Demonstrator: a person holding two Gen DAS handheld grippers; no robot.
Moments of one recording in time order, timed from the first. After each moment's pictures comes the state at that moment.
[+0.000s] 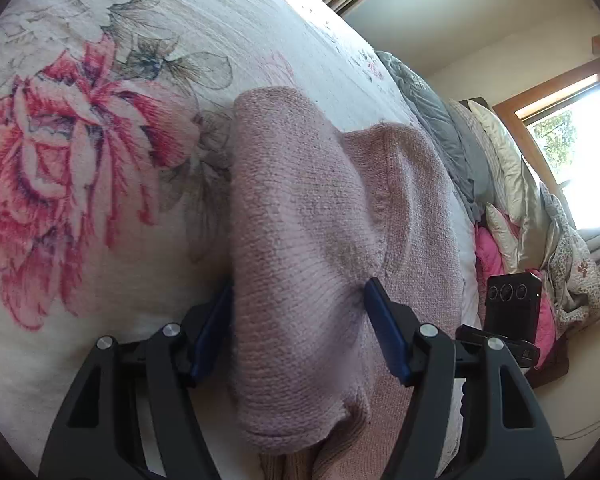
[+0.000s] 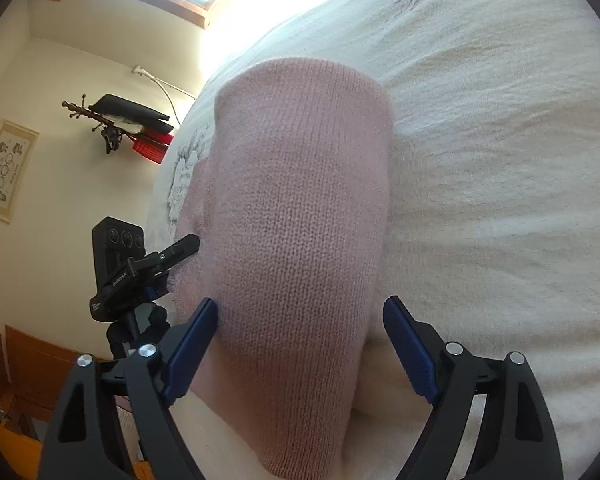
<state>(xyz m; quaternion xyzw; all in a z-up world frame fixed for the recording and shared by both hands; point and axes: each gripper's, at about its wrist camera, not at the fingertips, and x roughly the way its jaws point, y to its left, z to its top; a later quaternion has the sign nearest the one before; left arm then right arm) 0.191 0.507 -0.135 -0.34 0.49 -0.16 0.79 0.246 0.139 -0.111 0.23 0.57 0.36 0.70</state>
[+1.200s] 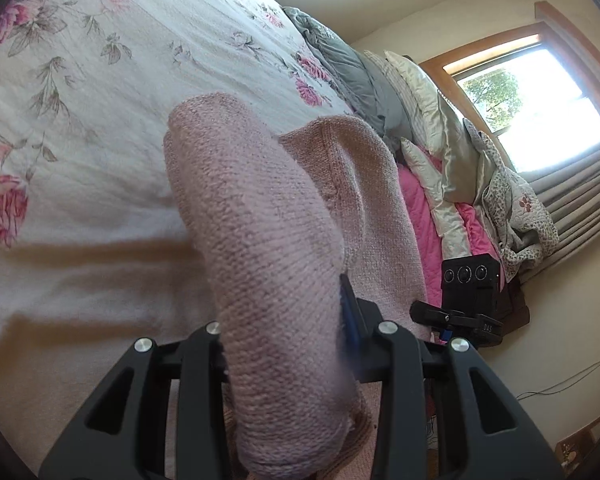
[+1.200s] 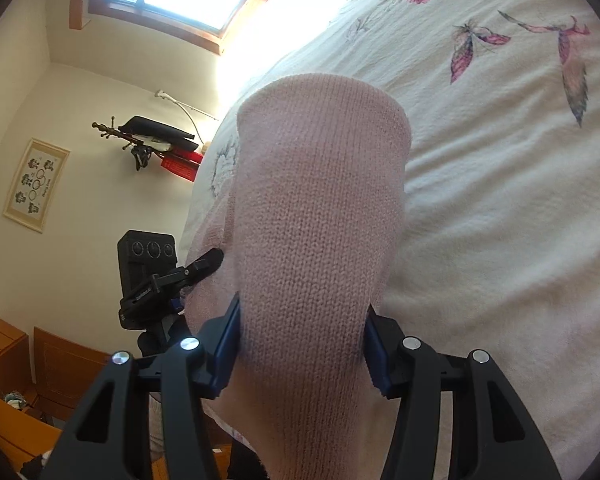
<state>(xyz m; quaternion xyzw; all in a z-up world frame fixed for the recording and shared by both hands) 0.076 0.322 -0.095 -0.35 0.48 -0.26 0.76 0.116 -0.005 -0.063 0.27 0.54 0.36 0.71</state>
